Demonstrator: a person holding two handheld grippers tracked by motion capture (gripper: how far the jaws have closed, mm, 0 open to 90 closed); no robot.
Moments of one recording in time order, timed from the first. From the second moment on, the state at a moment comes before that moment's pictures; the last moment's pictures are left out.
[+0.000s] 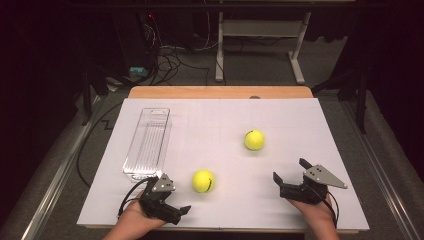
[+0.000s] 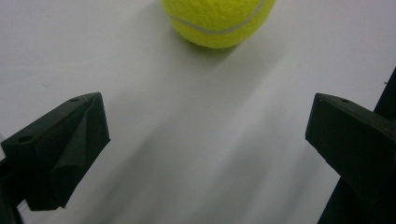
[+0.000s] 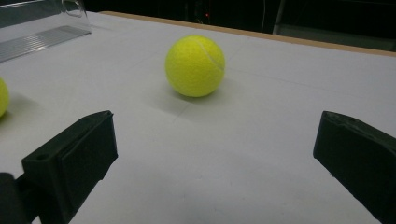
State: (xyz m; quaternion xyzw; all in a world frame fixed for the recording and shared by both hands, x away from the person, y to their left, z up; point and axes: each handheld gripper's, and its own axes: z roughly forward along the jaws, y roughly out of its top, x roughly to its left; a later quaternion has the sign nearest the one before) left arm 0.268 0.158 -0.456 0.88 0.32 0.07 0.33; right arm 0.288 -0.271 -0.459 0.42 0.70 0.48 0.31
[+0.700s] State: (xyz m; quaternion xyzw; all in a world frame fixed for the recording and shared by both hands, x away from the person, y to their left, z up) left arm 0.291 0.129 -0.433 0.93 0.30 0.03 0.22; right arm 0.283 -0.267 -0.457 0.41 0.71 0.49 0.30
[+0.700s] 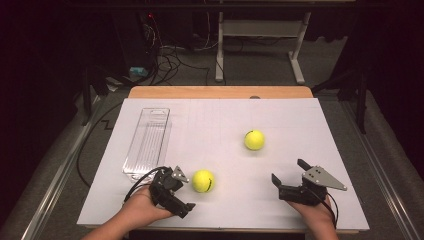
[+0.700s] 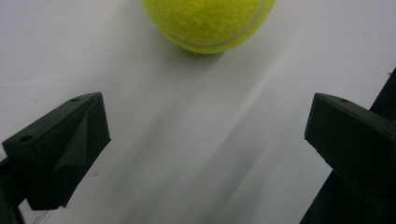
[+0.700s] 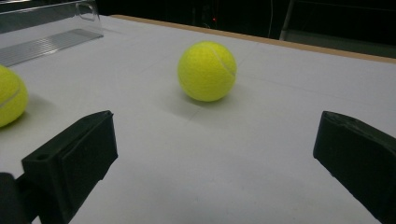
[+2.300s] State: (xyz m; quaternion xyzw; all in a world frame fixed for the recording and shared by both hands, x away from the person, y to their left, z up) left arm 0.332 0.091 -0.396 0.96 0.26 -0.06 0.06; right arm 0.279 -0.269 -0.455 0.41 0.71 0.50 0.30
